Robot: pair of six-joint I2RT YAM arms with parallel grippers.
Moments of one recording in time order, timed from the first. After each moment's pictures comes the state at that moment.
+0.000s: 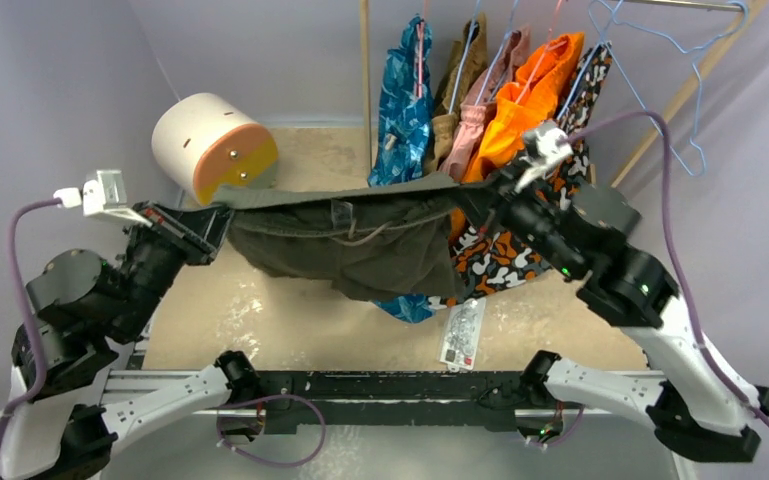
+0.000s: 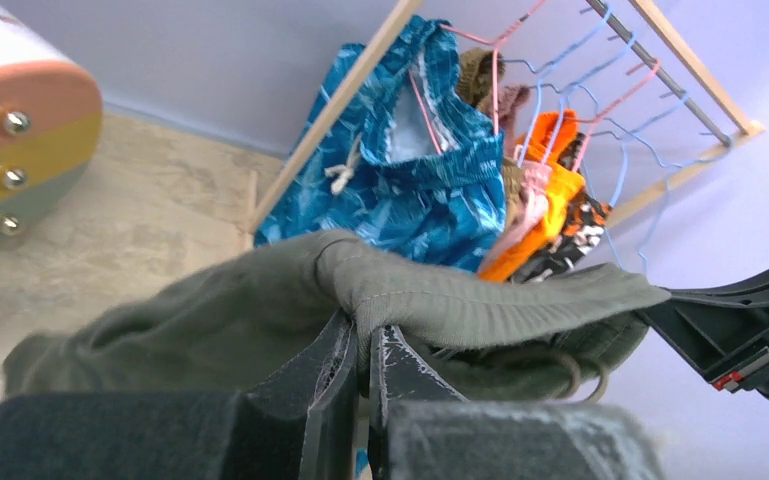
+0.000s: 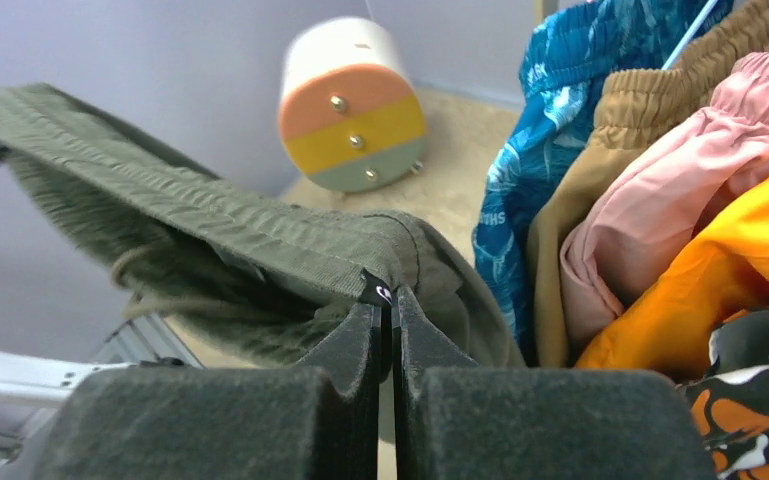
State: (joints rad) left arm -0.89 0.62 1.45 -0.78 -0.57 -0.63; right arm 0.84 0.87 1.41 -0.52 0.15 0.31
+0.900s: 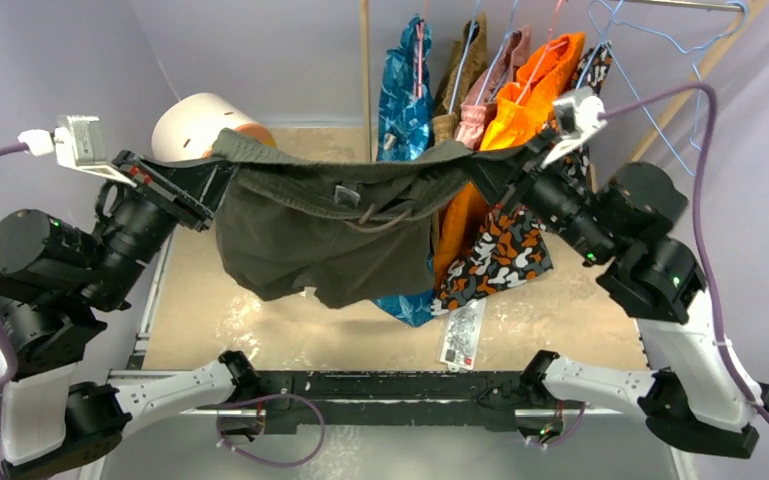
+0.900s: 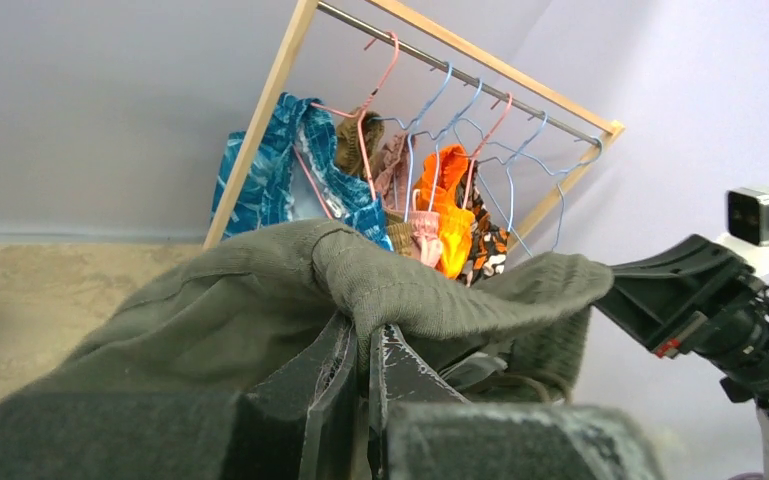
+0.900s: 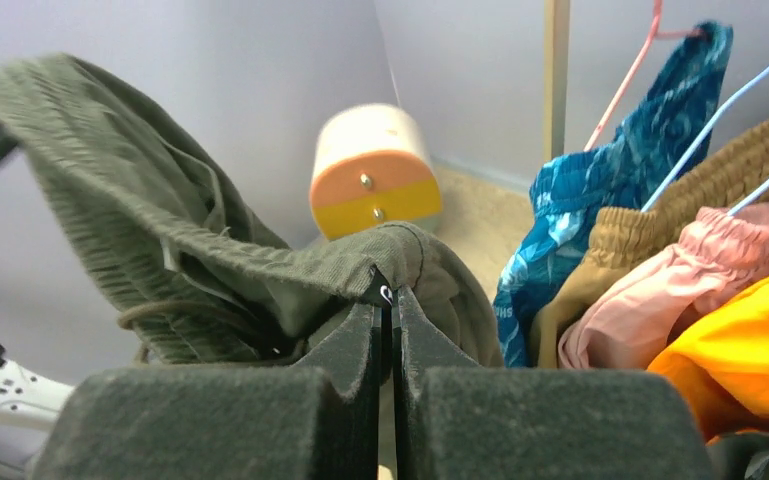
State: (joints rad) left arm -0.88 0.88 1.83 -0.75 -0.40 -0.44; right arm 0.82 1.04 1.69 -0.58 0.11 0.24
